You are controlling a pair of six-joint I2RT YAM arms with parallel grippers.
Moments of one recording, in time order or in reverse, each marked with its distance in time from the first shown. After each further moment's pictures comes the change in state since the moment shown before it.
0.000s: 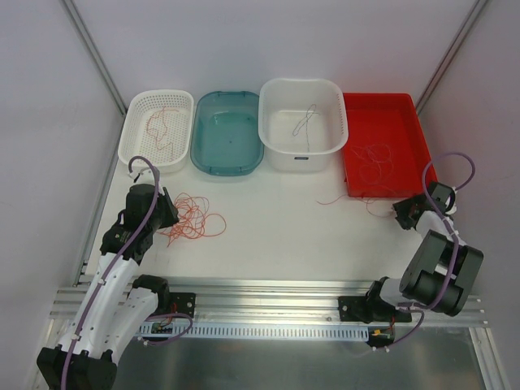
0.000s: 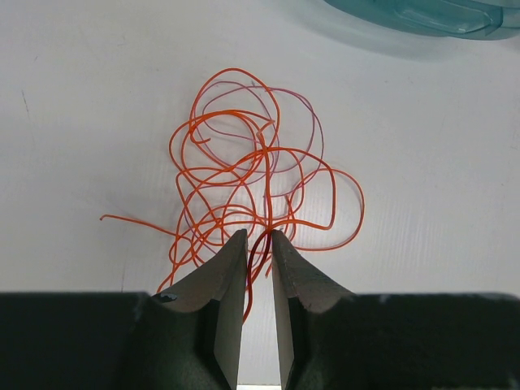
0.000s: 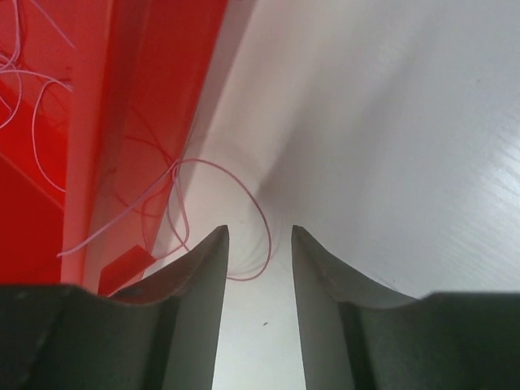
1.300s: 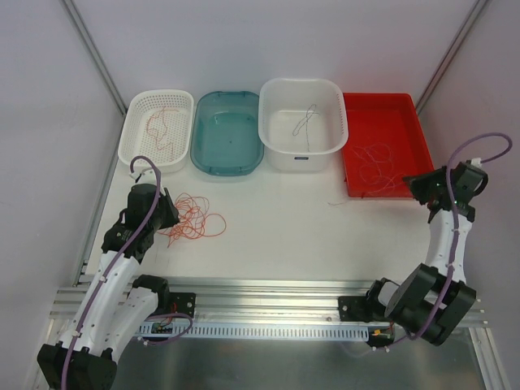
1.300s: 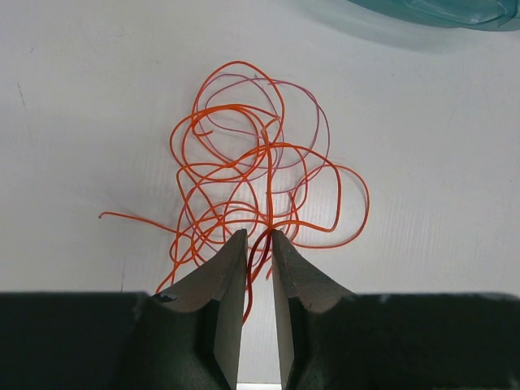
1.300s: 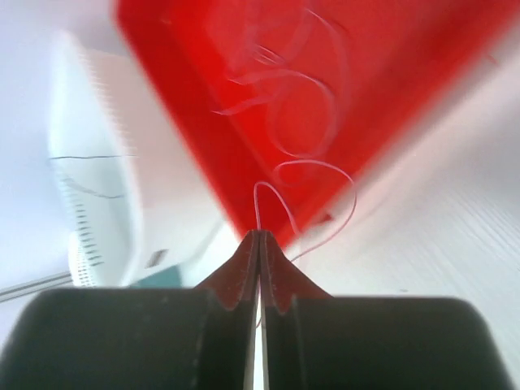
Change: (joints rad) left arm 0.000 0.016 -0.007 0.002 0.001 0.000; right arm -0.065 -0.156 0.163 -0.091 -0.322 0.000
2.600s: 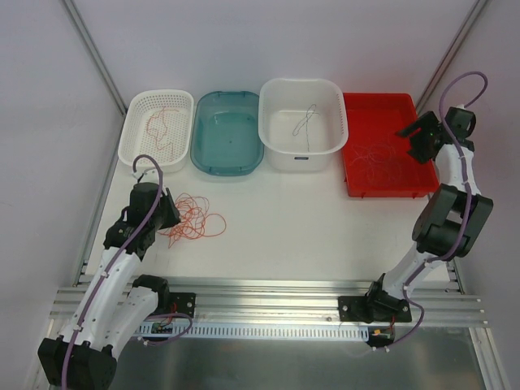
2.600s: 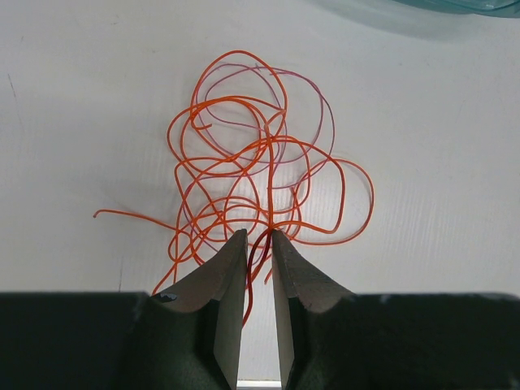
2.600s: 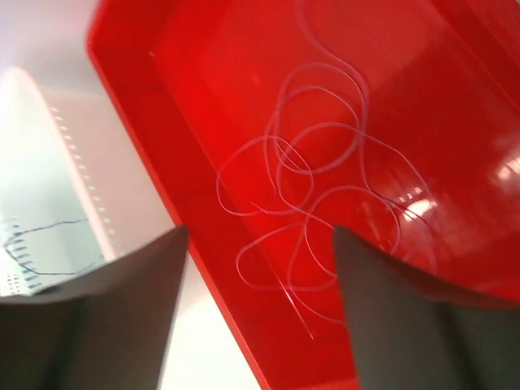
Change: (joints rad) left arm 0.000 0.031 -0.001 0.001 0.008 0.000; right arm 0.145 0.626 0.694 -0.085 0.088 -0.137
